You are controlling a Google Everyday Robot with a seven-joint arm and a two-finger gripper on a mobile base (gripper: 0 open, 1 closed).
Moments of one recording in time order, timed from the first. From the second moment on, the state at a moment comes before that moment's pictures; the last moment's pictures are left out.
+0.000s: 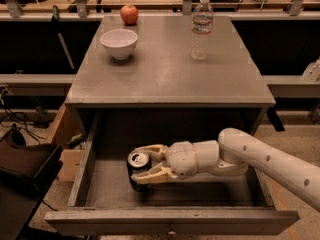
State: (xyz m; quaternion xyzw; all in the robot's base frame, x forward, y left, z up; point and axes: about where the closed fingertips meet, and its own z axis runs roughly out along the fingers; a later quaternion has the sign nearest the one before) arm 0.439 0.048 0.720 -0.55 0.50 0.50 0.45
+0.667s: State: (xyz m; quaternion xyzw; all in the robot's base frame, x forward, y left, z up) arm 0.444 0.100 0.671 -0.57 0.48 0.49 0.46
